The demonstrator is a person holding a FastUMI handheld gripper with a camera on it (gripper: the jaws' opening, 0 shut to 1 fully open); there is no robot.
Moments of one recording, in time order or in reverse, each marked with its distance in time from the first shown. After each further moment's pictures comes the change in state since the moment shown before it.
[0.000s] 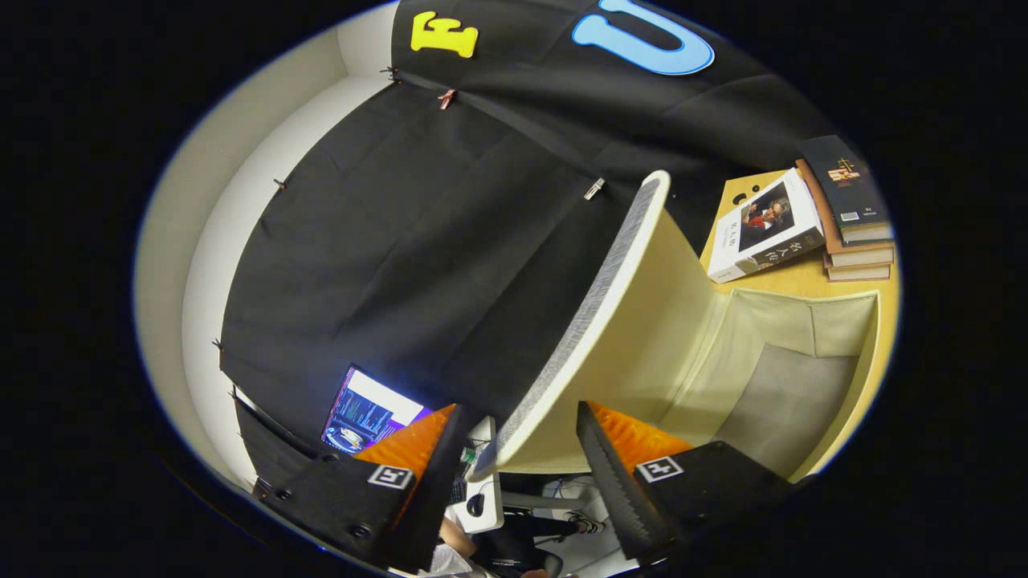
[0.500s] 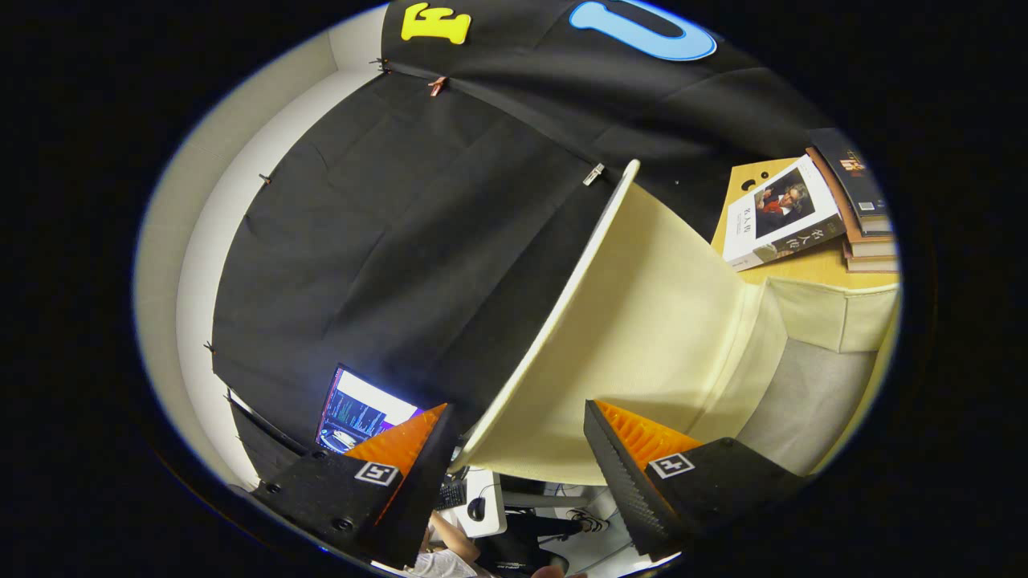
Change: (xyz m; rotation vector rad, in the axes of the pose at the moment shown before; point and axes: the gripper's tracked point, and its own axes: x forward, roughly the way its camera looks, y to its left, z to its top) arm 0.054 0.000 -0.010 0.032 0.047 -0.019
